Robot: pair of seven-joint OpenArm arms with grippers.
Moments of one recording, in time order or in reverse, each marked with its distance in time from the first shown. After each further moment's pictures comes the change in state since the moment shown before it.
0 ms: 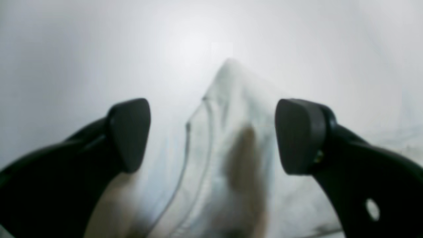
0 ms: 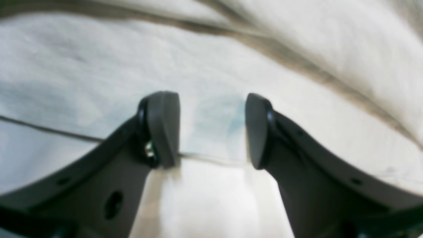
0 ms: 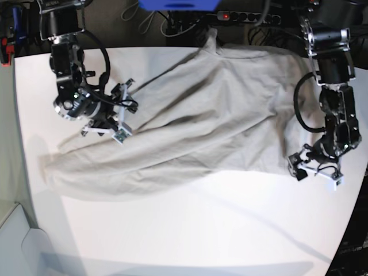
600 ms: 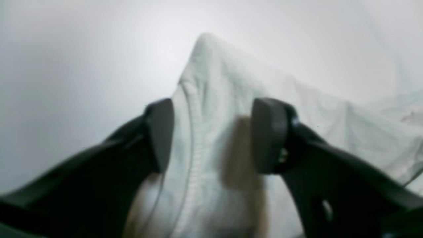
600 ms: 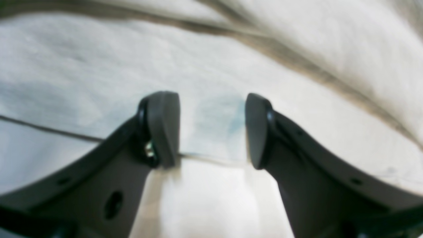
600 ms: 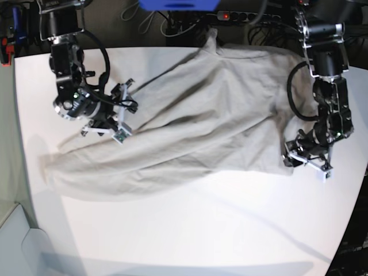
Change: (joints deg) left arm 2.4 1.8 -0.4 -3.5 0.3 -10.6 -5.8; right arm 0.0 0.2 0.0 -0.1 0.2 0.0 0.2
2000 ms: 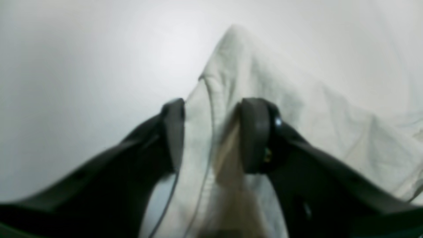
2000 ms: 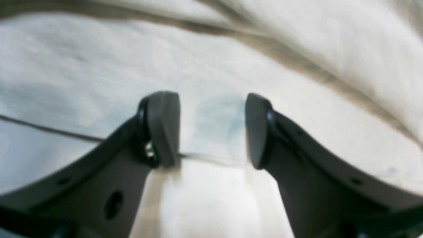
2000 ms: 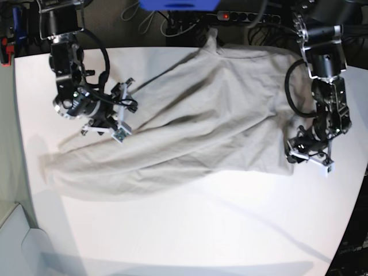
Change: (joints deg) left arm -0.9 1.0 -2.6 -6.4 -0.4 -1.0 -4.0; right arm -0.4 0.0 0.0 0.0 0.0 0.0 0.5
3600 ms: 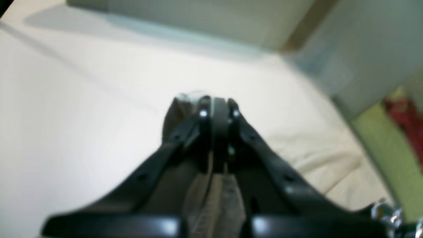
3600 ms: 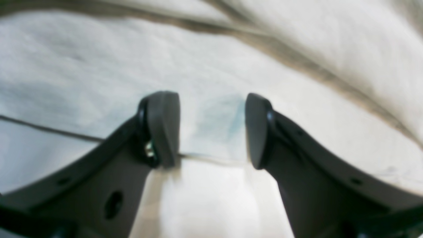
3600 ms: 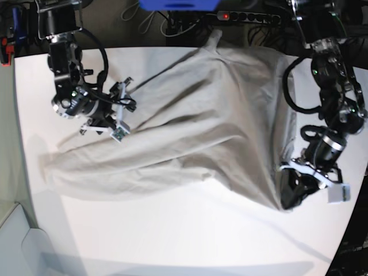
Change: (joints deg) left arm 11.3 2.9 -1.3 48.9 -14.7 -4.1 3.0; right arm -0.2 0.7 0.0 0.1 0.4 -0.1 0.0
